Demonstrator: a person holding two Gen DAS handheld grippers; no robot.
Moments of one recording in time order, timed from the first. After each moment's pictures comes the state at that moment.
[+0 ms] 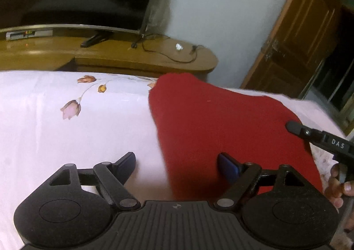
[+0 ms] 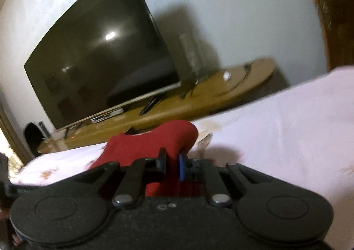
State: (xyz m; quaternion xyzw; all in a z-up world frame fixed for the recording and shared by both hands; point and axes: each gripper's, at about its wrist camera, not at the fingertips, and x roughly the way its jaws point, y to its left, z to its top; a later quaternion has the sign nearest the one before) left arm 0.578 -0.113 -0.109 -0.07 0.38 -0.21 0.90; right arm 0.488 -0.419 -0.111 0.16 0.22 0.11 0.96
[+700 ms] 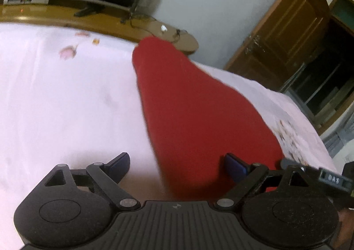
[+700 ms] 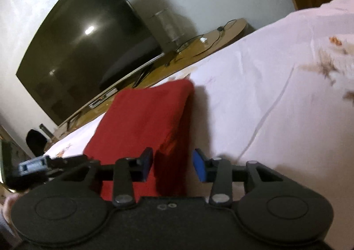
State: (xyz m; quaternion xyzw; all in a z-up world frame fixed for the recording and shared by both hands) left arm 0.498 -0.084 -0.134 -0.15 0.40 -0.27 0.86; right arm 0.381 -0.424 -0.141 0.25 0.29 0.09 0.92
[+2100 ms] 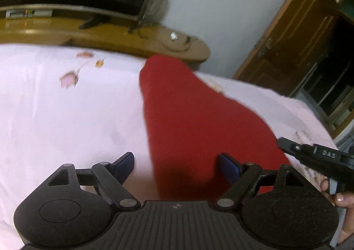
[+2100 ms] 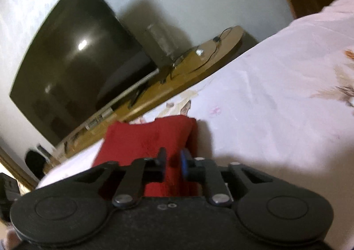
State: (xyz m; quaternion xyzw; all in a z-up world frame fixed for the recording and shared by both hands) left arm 0.545 -0.088 -0.119 -0.12 0.41 -0.23 0.88; right arm 0.462 -0.430 -0.127 0.27 0.27 0.07 0.92
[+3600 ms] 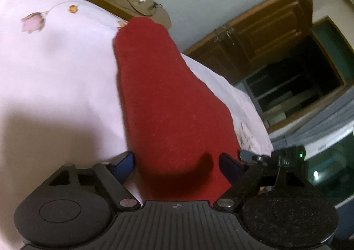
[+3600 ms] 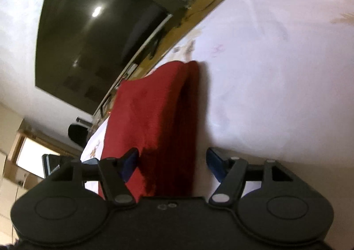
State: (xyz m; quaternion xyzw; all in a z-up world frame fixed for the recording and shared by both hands) left arm 0.598 -0.066 -0.161 -0.25 0.46 -0.40 0.75; right arm 0.486 -0.474 -0.172 0.36 0.39 0.21 0.82
